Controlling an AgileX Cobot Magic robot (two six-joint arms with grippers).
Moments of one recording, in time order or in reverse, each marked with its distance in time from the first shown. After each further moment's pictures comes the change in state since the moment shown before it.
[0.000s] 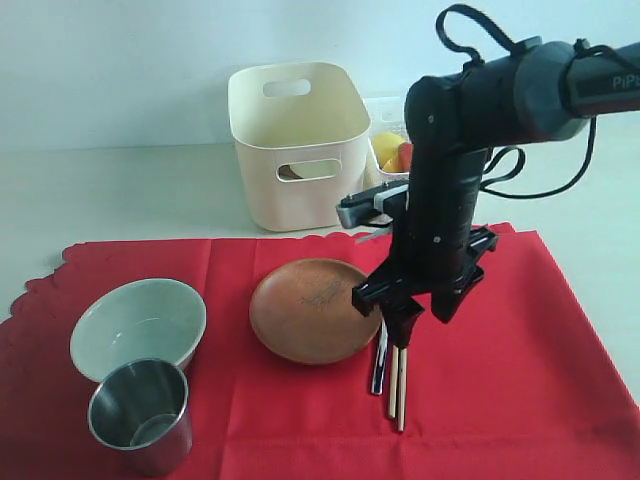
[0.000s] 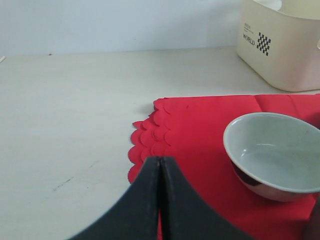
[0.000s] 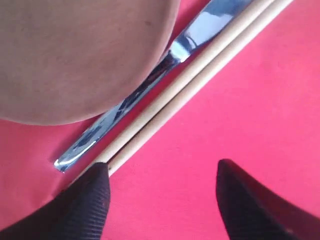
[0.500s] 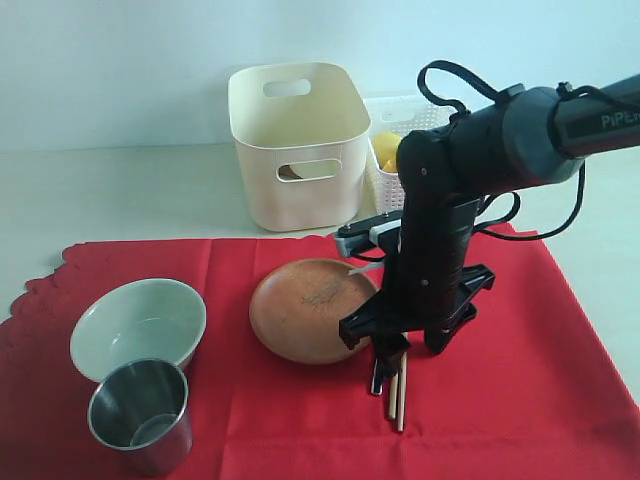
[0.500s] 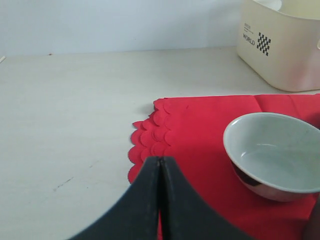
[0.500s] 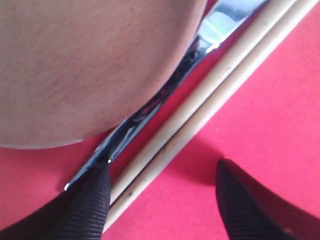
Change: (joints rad) left arm 0.000 0.000 0.000 0.000 0.000 0.000; right arm 0.047 -0.003 0.141 -0.005 -0.178 0.133
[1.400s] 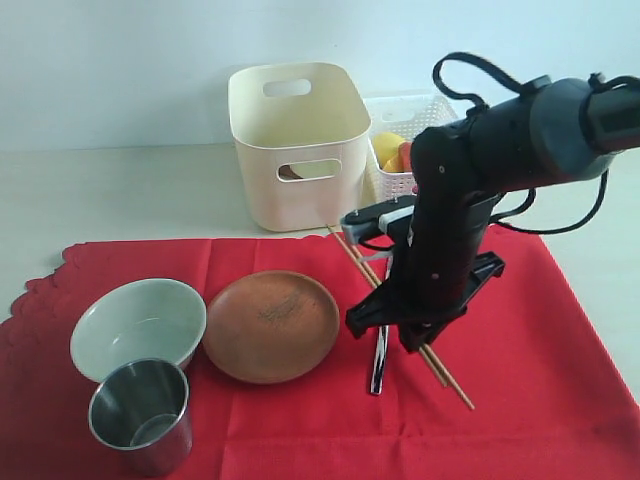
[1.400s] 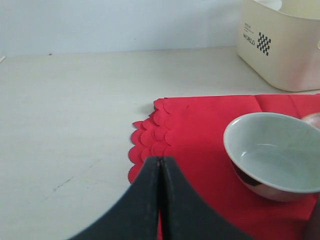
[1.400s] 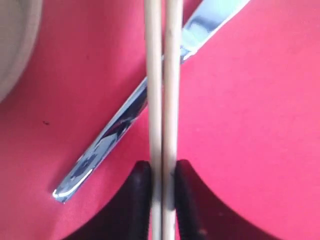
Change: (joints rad) left arm 0.000 0.000 0.000 0.000 0.000 0.000; right arm 0.000 -0.076 0.057 -0.045 -0.080 0.036
